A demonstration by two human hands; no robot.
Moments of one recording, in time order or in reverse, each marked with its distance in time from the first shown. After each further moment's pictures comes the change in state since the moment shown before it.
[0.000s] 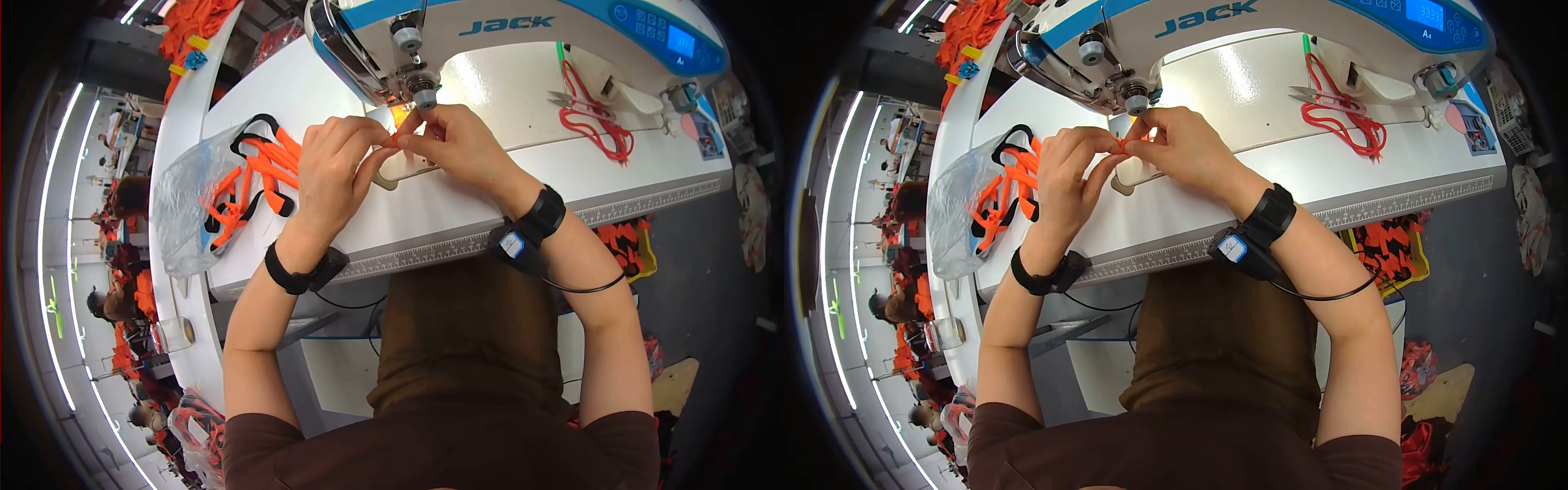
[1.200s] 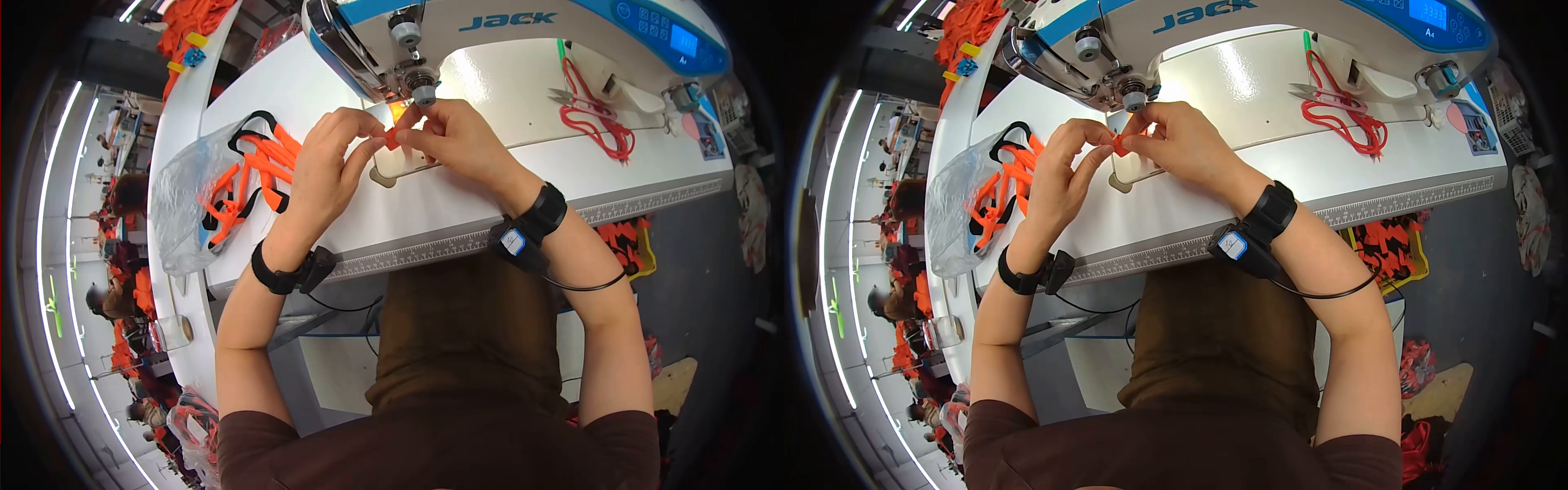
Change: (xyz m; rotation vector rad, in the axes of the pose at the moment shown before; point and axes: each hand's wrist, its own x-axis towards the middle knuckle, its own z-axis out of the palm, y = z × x) left_hand 0.002 -0.005 -0.009 -0.260 -0.178 -0.242; right_hand -0.001 -0.007 -0.001 0.165 -0.036 0.061
